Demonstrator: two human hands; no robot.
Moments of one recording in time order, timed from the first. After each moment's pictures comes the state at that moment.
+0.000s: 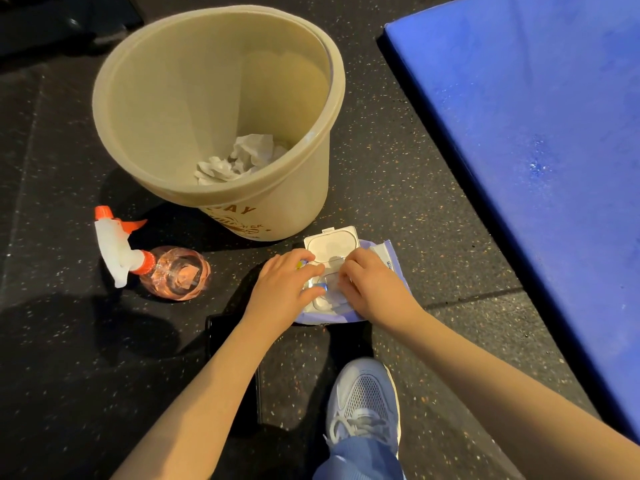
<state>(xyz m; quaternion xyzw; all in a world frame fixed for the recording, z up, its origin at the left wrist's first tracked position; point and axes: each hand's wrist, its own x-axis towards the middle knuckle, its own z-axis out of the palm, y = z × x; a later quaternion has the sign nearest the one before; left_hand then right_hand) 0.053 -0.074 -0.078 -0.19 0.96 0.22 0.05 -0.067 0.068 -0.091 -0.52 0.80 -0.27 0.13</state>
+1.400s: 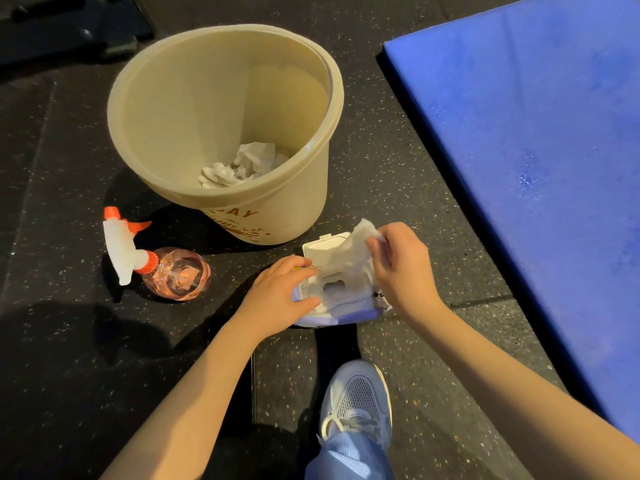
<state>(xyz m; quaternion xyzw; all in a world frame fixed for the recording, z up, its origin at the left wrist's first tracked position) 0.060 -0.081 -0.067 -0.20 0.91 0.35 0.09 -0.088 0.078 -0.038 -0.31 0.84 -0.43 0.08</state>
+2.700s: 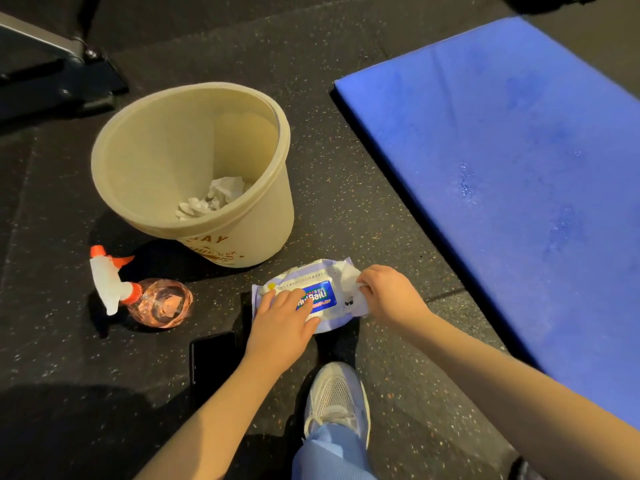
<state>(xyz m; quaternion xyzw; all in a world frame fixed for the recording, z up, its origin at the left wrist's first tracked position) 0.054 -0.022 -0.057 -0.13 0.98 0.04 0.14 -0.101 0.127 -0.041 -0.40 0.88 -0.15 0.21</state>
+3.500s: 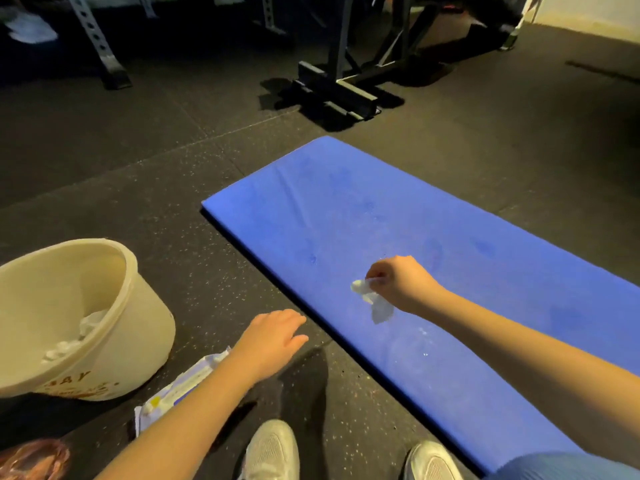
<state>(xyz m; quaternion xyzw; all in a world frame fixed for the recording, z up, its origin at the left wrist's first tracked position) -0.101 0.101 0.062 0.10 0.98 0.09 0.13 -0.197 0.332 0.137 -0.16 0.93 -0.27 0.17</state>
